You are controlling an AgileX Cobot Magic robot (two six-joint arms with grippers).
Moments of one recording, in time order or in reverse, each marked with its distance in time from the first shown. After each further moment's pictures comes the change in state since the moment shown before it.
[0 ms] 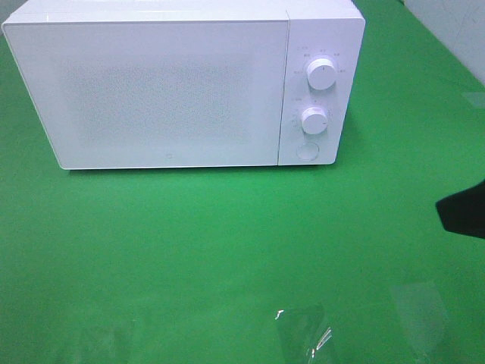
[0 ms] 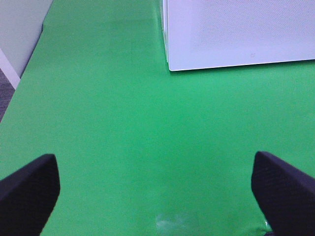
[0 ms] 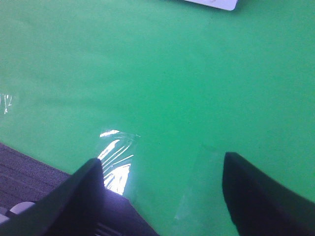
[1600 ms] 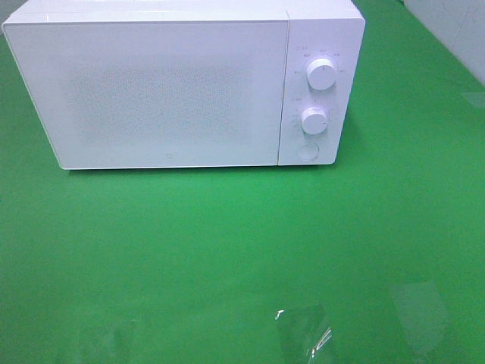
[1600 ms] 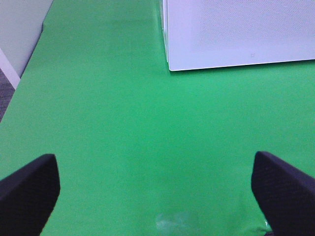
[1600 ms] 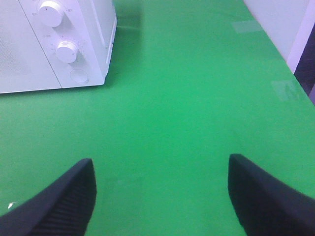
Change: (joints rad) left arm 0.000 0.000 0.000 0.000 0.000 0.000; right arm -0.557 -0.750 0.166 0.041 0.167 -0.172
